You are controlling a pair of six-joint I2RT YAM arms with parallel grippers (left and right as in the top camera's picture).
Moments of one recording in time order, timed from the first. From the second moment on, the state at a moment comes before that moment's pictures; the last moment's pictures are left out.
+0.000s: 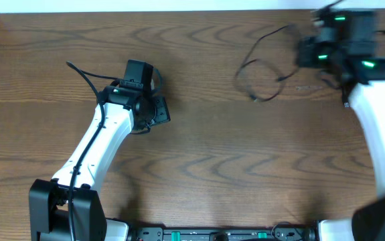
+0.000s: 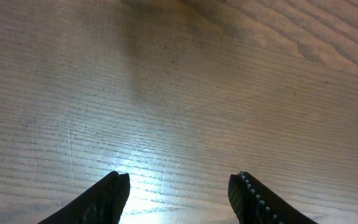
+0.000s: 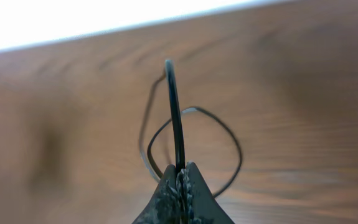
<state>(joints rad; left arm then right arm) -0.21 1.57 1.14 -0.85 0.12 -0.46 0.02 1.60 1.47 -0.61 -0.25 0.19</state>
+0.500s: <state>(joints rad) -0.21 1.57 1.14 -0.85 0.12 -0.46 -0.39 1.49 1.47 -0.68 0.11 0.26</state>
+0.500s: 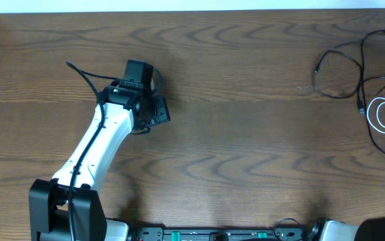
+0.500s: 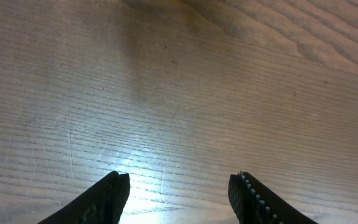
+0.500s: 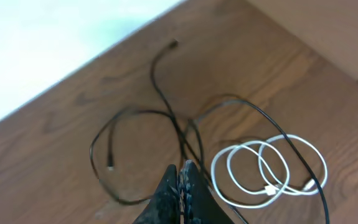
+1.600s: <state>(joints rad) -0.21 1.57 1.27 -1.05 -0.19 -0.33 -0.01 1.69 1.47 -1.03 -0.20 -0.07</state>
